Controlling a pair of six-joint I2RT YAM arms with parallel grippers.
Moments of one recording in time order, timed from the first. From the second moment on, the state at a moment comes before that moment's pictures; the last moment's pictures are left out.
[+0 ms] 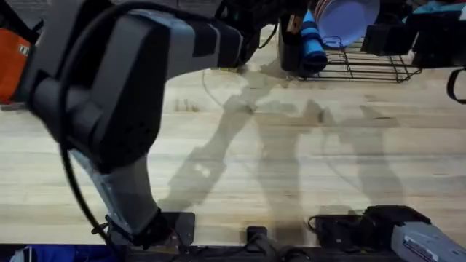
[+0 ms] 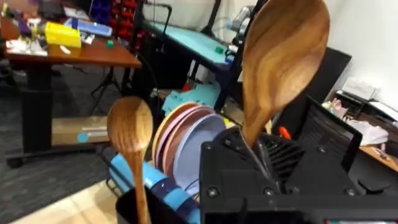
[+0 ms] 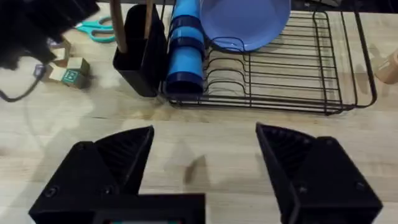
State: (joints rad) left arm -0.53 1.99 1.37 0.74 0.34 -0.37; right arm 0.00 0.98 1.13 -0.74 -0.01 0.00
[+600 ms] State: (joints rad) left arm -0.53 2.08 1.38 0.46 0.38 -0.31; right arm 0.00 0.98 1.13 -0.74 -0.01 0.00
